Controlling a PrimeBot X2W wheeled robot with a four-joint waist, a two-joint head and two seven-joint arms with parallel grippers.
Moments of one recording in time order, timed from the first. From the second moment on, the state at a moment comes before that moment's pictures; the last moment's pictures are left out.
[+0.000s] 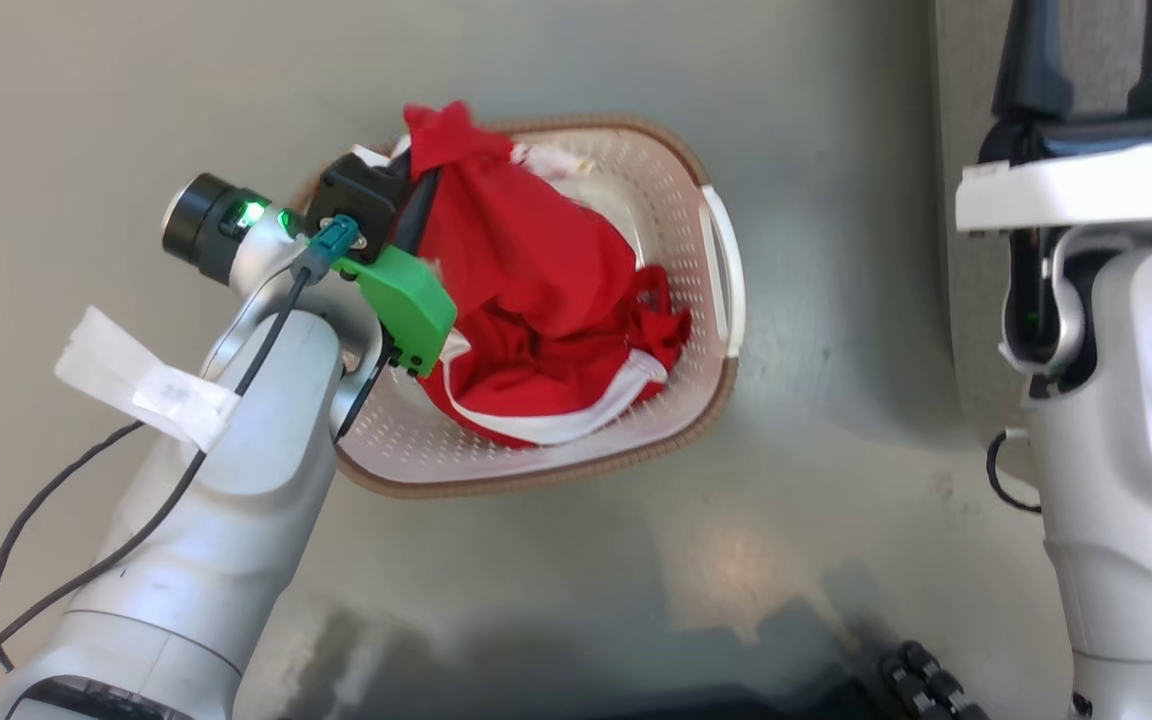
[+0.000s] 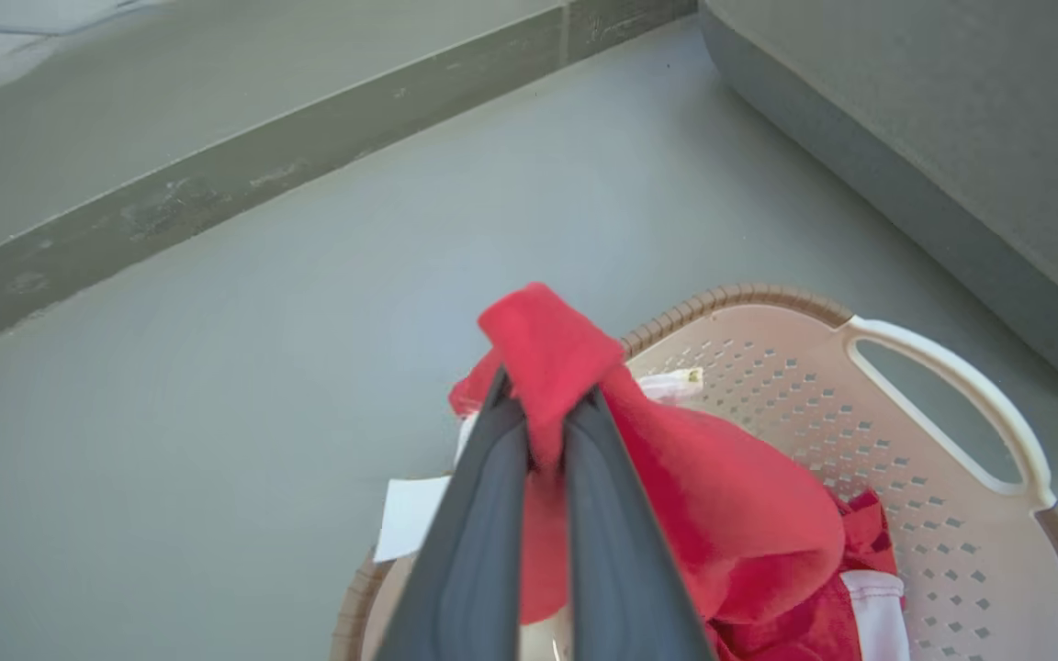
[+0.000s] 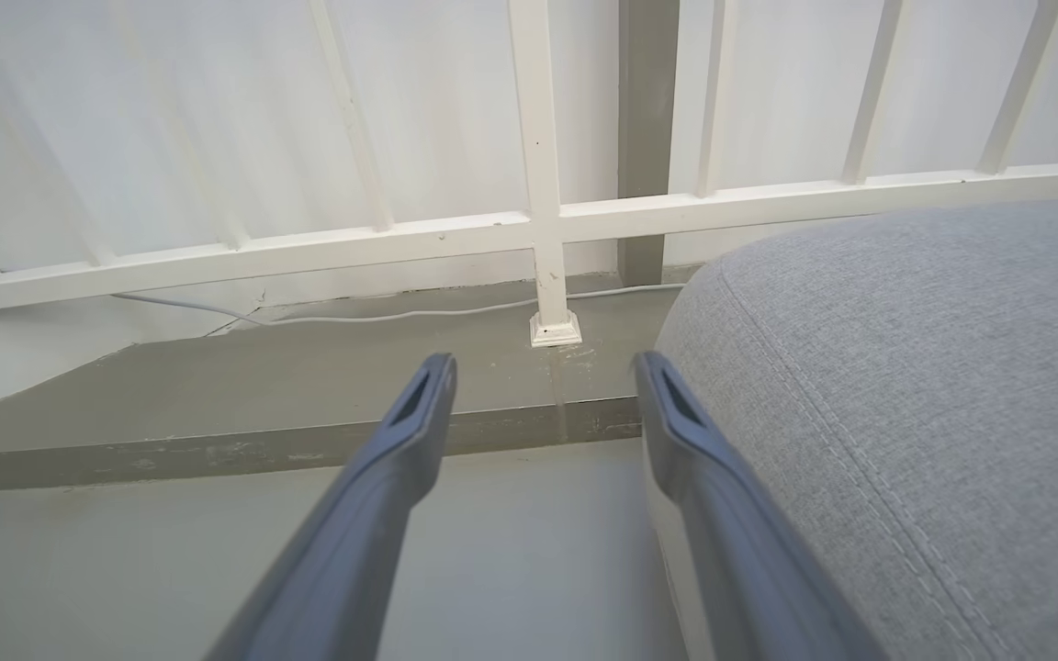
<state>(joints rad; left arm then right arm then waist) -0.84 0.04 -0.57 0.76 -0.19 -0.12 -0.25 -0.57 -0.06 0.07 0.10 0.15 -0.07 -0.25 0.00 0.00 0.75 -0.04</state>
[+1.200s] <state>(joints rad) -0.87 0.05 -0.62 0.67 -0.36 -0.12 -0.23 -0.28 -0.06 0.05 0.30 0.18 -0.03 -0.25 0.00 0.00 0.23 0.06</state>
